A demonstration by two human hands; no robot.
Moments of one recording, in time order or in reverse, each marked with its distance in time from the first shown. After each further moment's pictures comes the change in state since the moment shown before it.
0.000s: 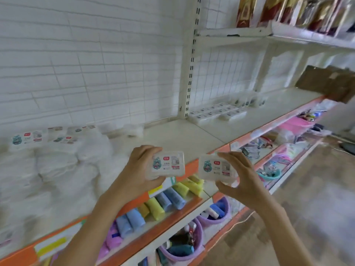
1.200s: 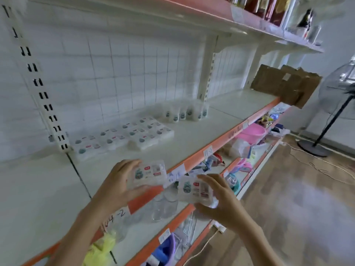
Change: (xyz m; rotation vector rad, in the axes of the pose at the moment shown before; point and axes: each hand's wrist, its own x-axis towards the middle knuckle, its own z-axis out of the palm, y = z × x) left_hand 0.316 0.050 0.325 -0.082 -0.096 -0.138; right_hand 0.071 0.396 -0.102 0.044 -0.139 0.250
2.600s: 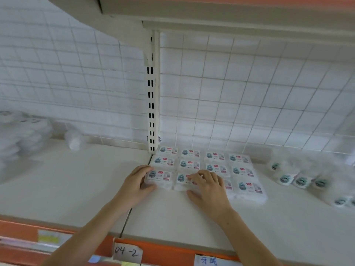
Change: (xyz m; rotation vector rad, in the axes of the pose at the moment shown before) left_hand 0.012 -0.082 -0.017 0.097 0.537 -0.664; right_hand 0.264 -0.018 0.149 -0.025 -0.113 -0.778
